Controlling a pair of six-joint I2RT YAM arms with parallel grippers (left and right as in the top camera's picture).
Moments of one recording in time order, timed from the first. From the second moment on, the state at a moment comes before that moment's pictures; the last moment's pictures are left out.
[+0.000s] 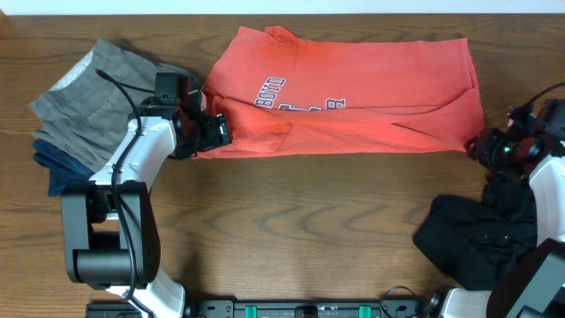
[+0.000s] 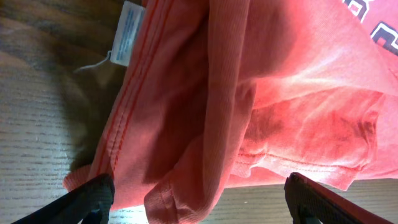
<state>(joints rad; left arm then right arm) -0.02 1.80 1.15 -0.62 0.28 -0.27 -0.45 1.53 1.04 -0.69 -0.29 0.15</state>
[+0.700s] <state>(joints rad) -0.02 1.80 1.05 -0.54 0.20 -0.29 -0.43 1.53 1.03 -0.71 -0.25 0.14</state>
